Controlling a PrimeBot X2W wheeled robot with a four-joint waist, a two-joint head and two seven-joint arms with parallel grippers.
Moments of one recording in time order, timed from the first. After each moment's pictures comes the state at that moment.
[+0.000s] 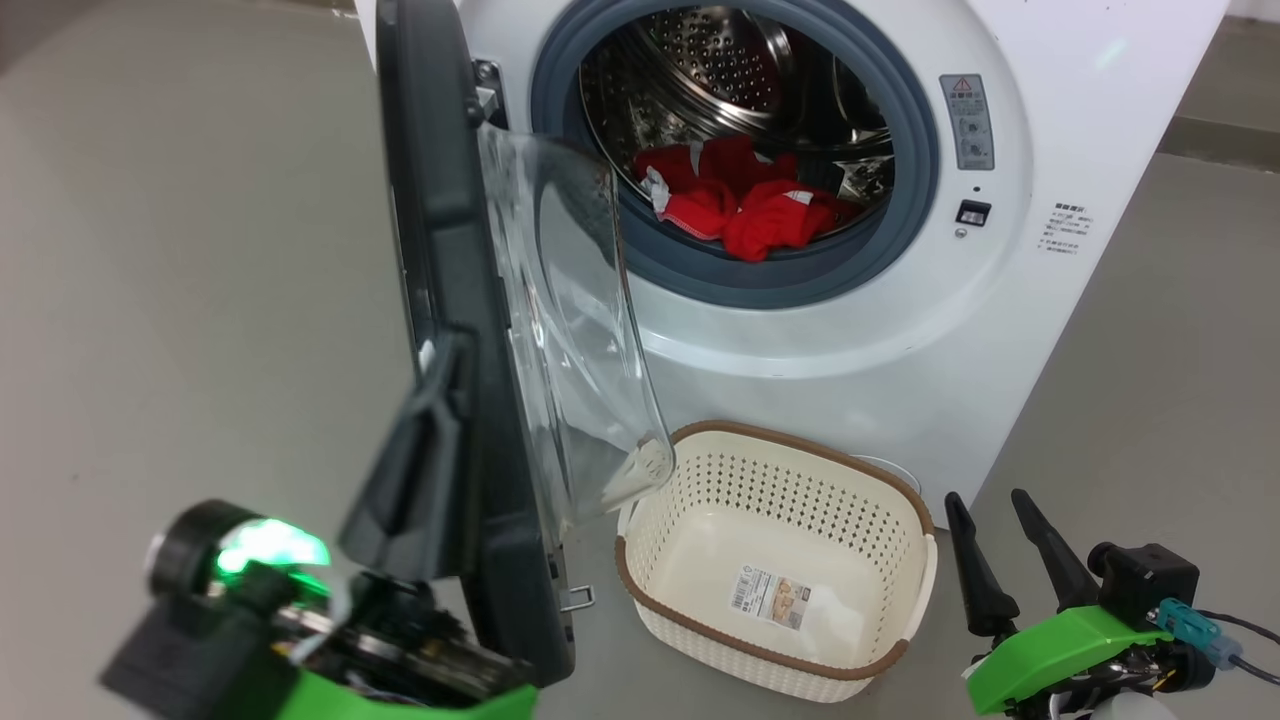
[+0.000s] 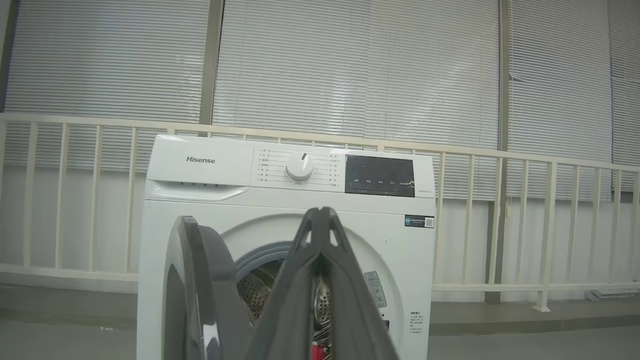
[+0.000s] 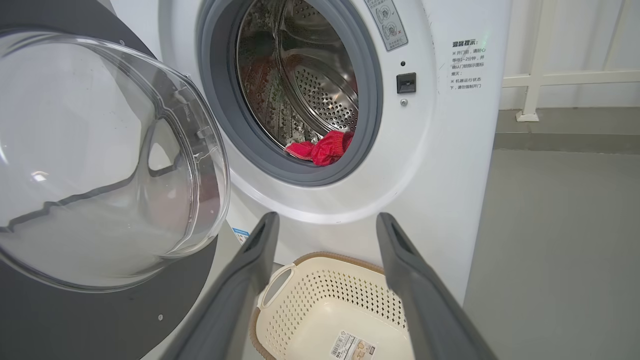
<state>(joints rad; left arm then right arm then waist) -0.17 0.04 -0.21 -0.42 -0.28 0.00 -0.07 -0.11 -0.05 0.02 0.45 0.39 0.13 -0.25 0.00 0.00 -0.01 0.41</state>
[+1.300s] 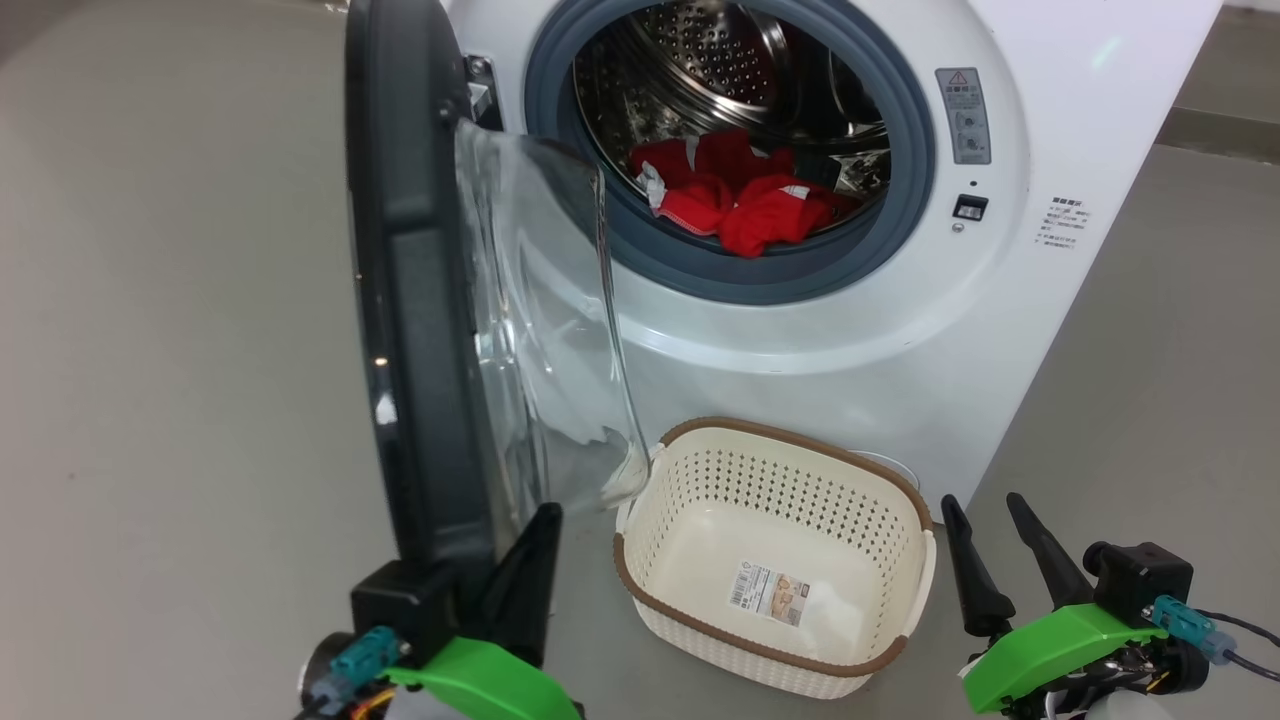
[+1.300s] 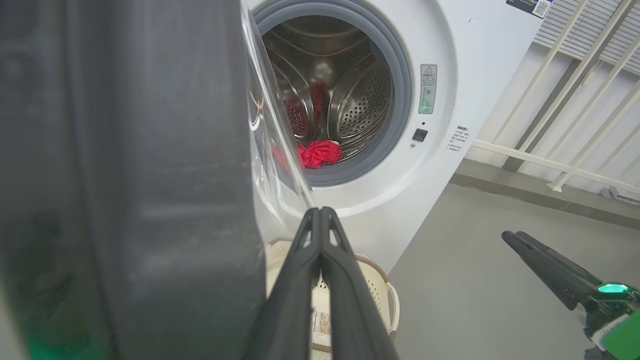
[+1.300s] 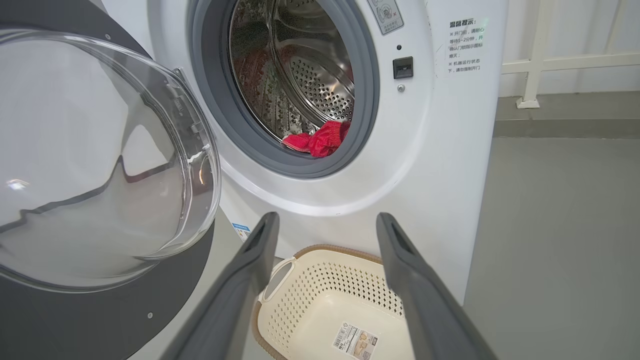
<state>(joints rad) -0.12 0.05 -0.37 -0.01 -0.38 0.15 0.08 -0.12 -0.05 0.03 0.49 0.41 0.13 -0.25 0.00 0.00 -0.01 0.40</state>
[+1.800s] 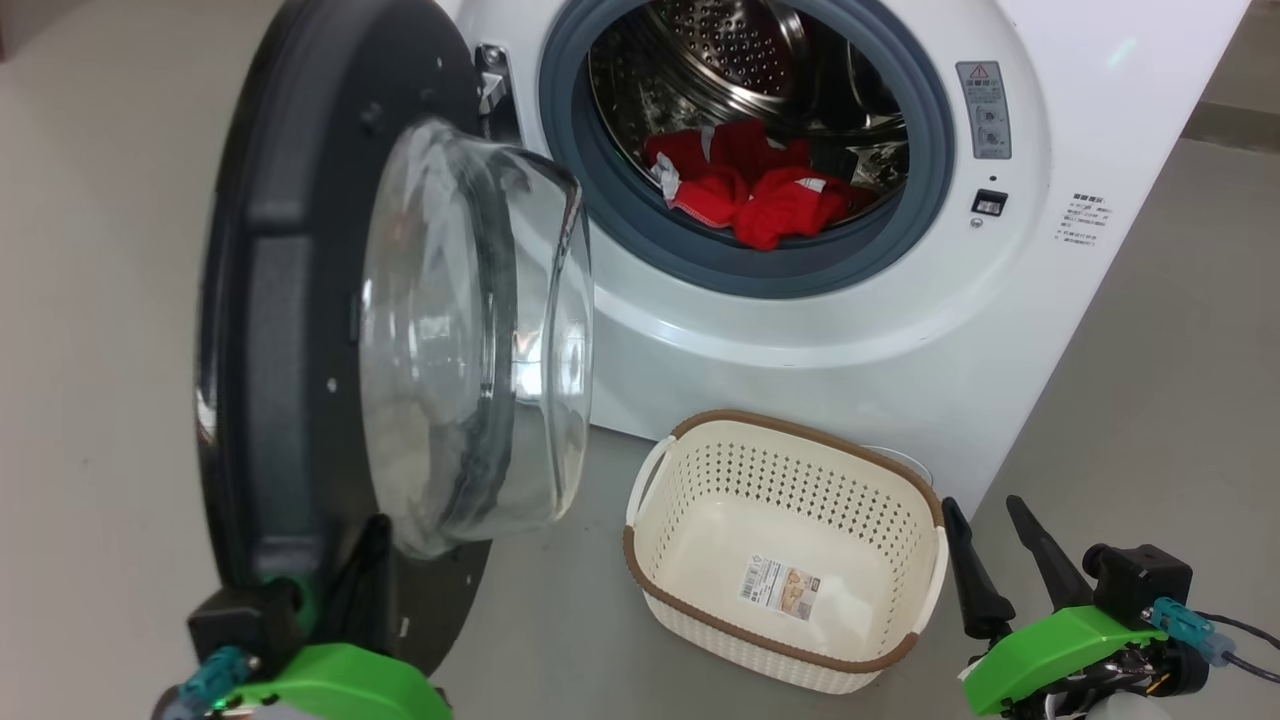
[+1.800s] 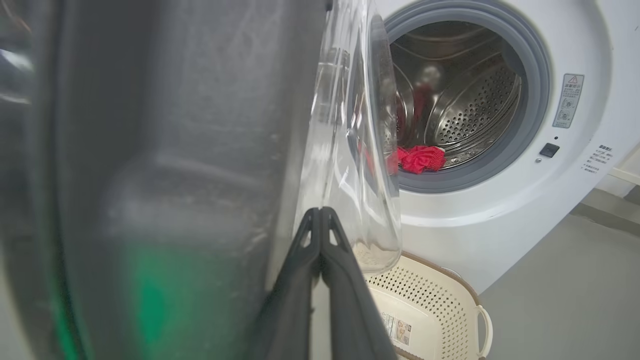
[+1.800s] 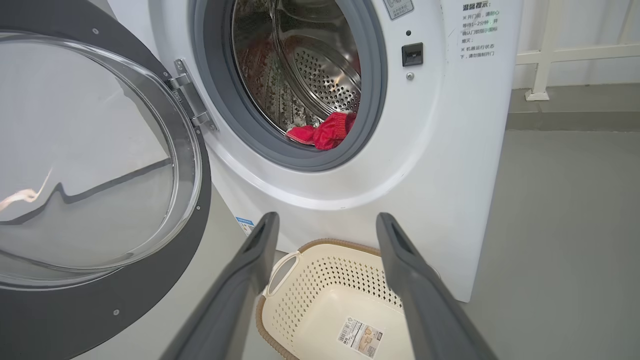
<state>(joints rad) -0.06 0.13 -0.21 -0.03 -0.40 0.26 0.07 -0.12 -0.05 0.03 0.49 0.41 0.13 -0.25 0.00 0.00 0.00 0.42</state>
